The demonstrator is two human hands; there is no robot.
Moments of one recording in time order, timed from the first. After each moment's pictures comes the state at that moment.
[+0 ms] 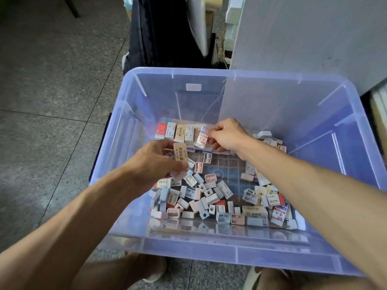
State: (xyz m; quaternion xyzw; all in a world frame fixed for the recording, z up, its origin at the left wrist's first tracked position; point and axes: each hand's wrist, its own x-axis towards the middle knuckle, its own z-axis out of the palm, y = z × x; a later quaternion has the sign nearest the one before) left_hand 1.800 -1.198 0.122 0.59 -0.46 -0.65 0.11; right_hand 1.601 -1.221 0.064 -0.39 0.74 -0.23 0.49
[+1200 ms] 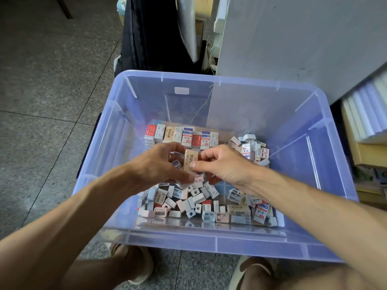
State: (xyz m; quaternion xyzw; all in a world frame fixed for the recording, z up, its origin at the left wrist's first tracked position) left_hand 1.778 -1.188 0.132 0.51 -0.51 -0.69 0.05; right_hand 1.600 -1.143 0.114 -0.42 0.64 -0.21 0.61
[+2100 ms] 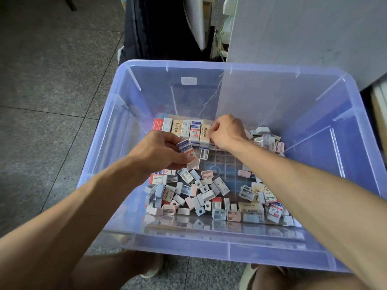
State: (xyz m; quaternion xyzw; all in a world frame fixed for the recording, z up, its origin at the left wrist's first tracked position) left_hand 1.780 -1.208 0.118 0.60 -0.48 -0.63 0.11; right_hand 1.598 -1.229 0.034 -0.48 0.81 -0.14 0.32
